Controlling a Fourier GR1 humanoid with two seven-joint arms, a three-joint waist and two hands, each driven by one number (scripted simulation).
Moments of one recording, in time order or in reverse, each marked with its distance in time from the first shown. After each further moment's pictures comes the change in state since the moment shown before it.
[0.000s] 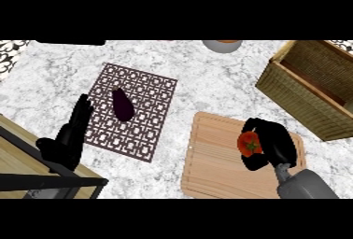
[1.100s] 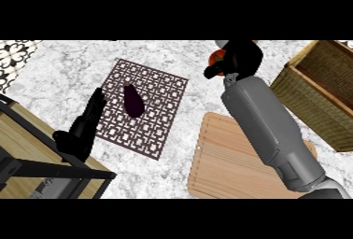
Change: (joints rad) left arm -0.097 -0.011 -0.067 0.072 0.019 -0.035 -0.036; right arm -0.760 0.305 -0.266 0.563 0.233 -0.171 0.565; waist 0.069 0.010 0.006
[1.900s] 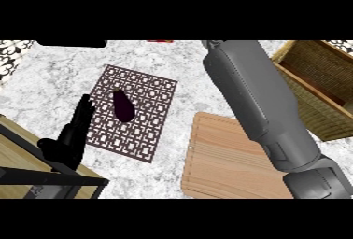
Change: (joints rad) left arm 0.080 0.015 0.046 -0.034 0.025 0.026 -0.013; right arm -0.271 0.052 -0.141 -0.001 0.190 -0.071 0.087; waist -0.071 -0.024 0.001
